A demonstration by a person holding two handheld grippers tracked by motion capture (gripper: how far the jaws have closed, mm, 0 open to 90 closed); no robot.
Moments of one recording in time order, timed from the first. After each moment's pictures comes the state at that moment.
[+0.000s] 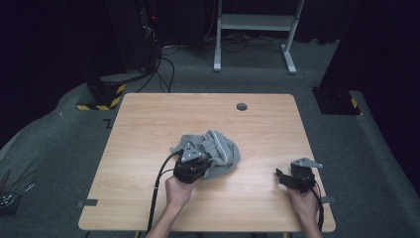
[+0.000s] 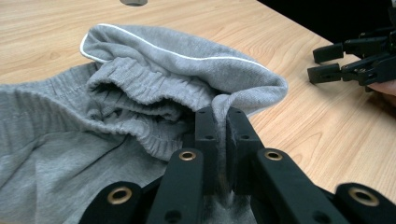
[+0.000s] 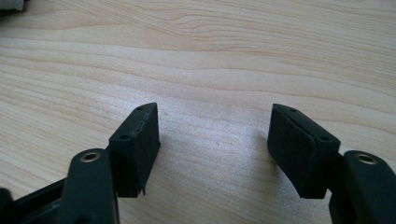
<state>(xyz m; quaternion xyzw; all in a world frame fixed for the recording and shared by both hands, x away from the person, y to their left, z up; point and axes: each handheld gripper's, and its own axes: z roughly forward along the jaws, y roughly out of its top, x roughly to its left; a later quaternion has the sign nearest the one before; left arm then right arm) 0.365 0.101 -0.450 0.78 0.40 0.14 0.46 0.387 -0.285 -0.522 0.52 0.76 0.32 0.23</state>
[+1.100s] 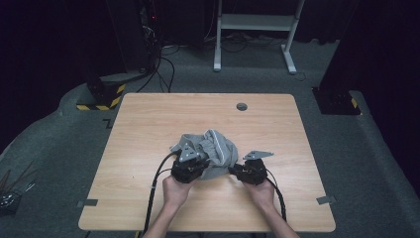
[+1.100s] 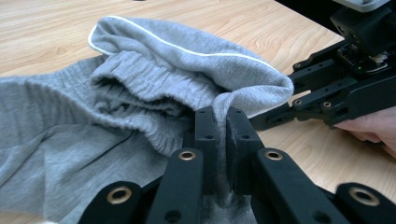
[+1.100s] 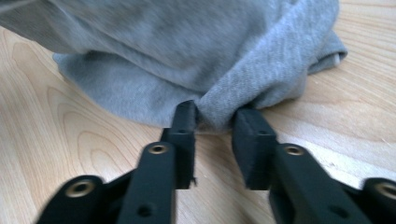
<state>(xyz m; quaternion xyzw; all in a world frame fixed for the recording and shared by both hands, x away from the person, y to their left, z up) 0.367 0.110 -0.456 0.79 0.40 0.14 0.45 0.407 -0.151 -0.516 0.38 0.82 0.42 0.06</state>
